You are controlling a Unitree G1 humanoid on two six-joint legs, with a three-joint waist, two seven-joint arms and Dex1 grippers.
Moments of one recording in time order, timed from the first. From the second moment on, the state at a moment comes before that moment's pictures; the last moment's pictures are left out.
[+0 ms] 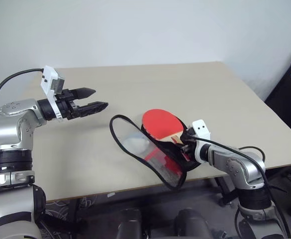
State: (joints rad) left arm -0.67 0.83 0.18 0.33 -0.45 0.53 -1.16; right arm -0.38 -0.26 0.10 -0.30 0.39 1.20 0.32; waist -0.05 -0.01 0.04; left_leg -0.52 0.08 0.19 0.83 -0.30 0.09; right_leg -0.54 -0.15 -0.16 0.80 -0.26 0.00
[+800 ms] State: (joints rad) left arm -0.65 0.83 0.18 0.31 -0.45 0.55 -1.15; right arm -0.34 -0.31 0.12 -0.35 0.39 1.21 0.33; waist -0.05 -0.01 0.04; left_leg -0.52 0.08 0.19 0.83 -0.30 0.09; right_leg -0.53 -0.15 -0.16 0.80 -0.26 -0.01
